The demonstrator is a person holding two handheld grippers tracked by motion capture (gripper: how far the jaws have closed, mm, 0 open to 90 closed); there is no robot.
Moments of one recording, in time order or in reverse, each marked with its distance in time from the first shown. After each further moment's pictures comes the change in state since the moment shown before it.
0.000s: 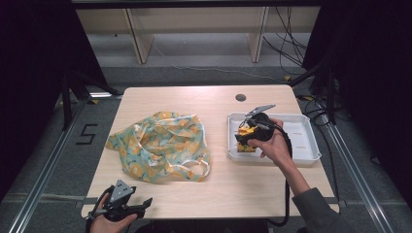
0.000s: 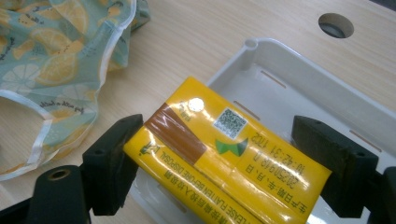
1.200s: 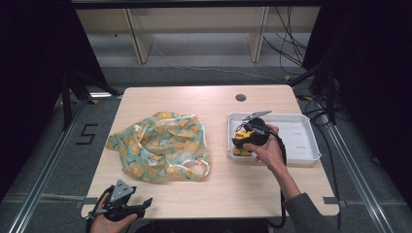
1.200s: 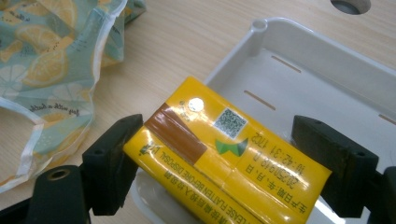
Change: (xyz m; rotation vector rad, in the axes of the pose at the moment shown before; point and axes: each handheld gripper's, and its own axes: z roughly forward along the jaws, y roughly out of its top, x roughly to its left) left arm 0.000 0.000 0.001 -0.001 -0.001 -0.011; right arm 0.008 -0.012 0.020 0.008 -0.003 0.093
